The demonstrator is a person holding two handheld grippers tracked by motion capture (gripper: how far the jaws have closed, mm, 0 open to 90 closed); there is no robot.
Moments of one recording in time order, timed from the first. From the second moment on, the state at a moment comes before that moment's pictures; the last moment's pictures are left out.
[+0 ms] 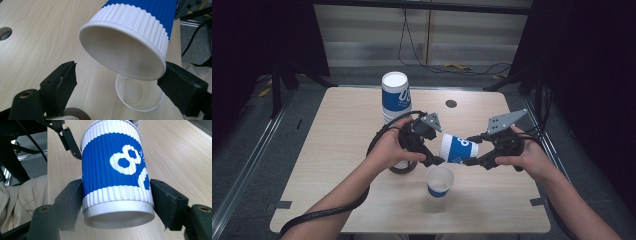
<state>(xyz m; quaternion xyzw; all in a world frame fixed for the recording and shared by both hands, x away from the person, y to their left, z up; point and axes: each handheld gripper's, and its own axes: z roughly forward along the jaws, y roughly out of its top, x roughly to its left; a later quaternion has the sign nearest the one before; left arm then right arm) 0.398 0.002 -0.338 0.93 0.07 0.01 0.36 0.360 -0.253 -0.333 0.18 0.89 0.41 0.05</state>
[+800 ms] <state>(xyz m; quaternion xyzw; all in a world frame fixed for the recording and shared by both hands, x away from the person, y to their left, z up) 0.397 -0.003 -0.334 0.92 0.01 0.03 0.39 0.359 -0.250 -0.330 0.16 0.89 0.43 0.06</state>
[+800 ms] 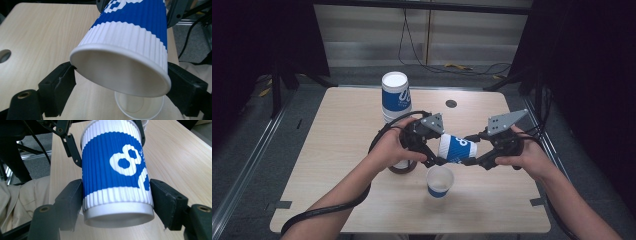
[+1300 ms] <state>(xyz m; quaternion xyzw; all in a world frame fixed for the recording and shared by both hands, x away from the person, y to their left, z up) 0.392 0.009 -0.323 0.93 0.02 0.02 0.36 0.360 -0.234 -0.344 0.14 0.90 0.41 0.05</state>
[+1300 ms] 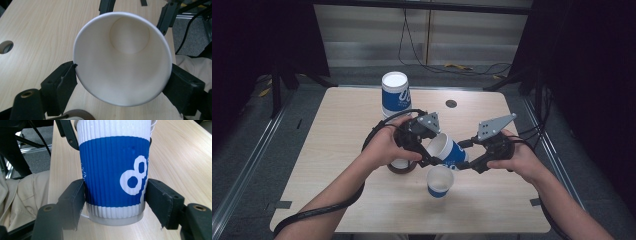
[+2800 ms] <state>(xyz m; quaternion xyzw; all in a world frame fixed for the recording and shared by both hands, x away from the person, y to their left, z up) 0.375 0.076 -0.322 0.96 0.06 0.00 0.27 0.362 -0.258 -0.355 0.22 0.88 0.41 0.08</state>
